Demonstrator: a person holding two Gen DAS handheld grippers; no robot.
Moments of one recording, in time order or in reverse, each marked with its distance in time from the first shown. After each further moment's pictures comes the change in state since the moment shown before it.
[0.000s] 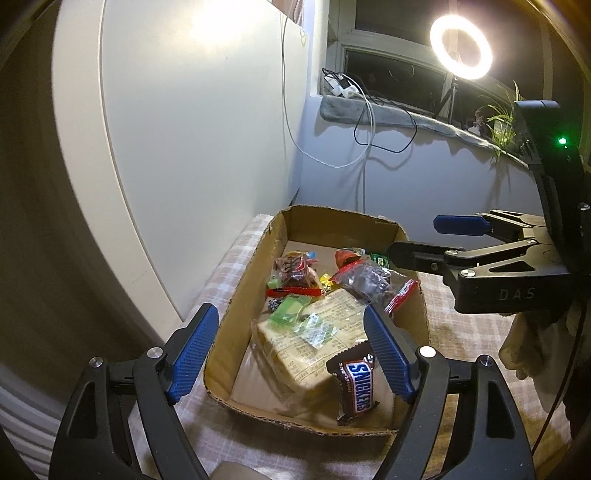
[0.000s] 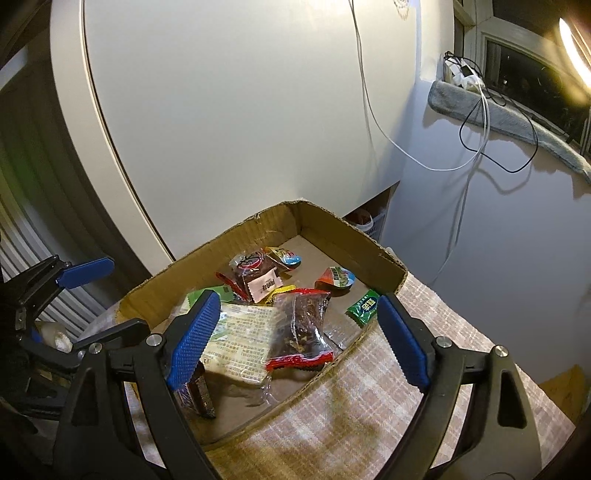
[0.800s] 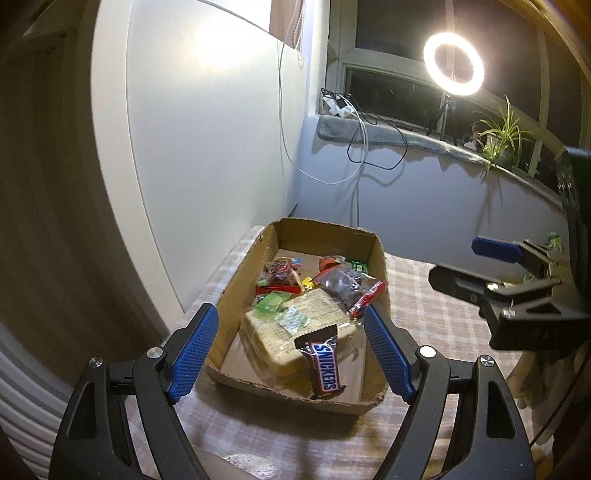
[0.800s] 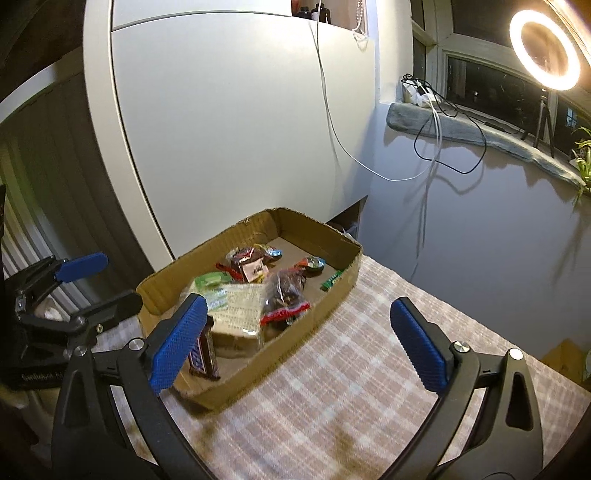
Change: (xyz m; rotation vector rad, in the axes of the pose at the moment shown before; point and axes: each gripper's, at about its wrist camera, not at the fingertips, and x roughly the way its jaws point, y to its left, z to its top) left arm -0.044 -0.022 -0.012 -0.025 -0.064 0.011; right arm -0.076 -0.001 -0.047 0.053 -0.120 -0.088
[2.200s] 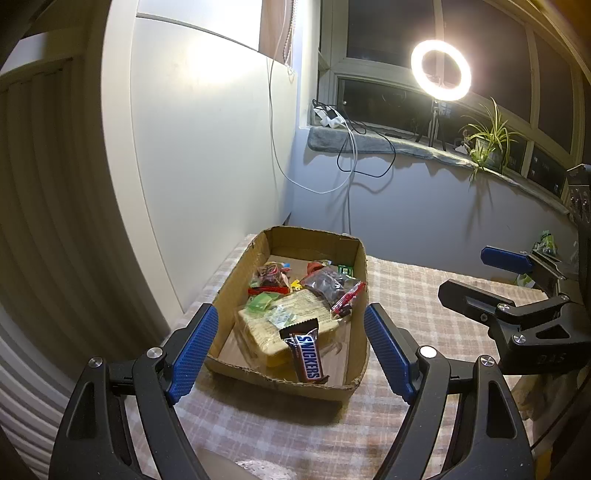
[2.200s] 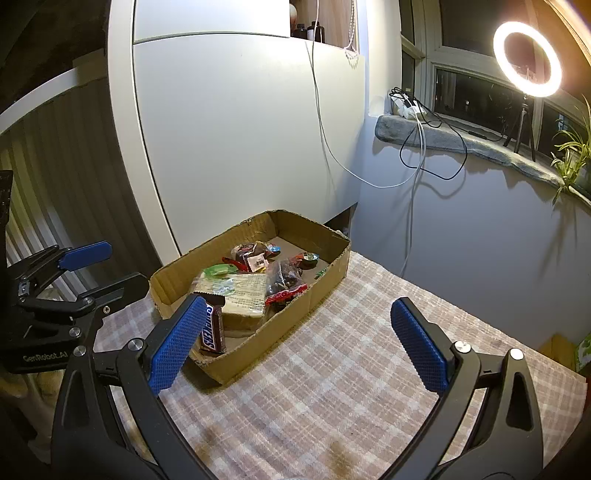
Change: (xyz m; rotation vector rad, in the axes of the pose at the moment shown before) left arm -0.024 -0.013 -0.005 0.020 -0.038 -0.004; right arm -0.044 0.008 -0.016 -0.001 -0.041 -0.030
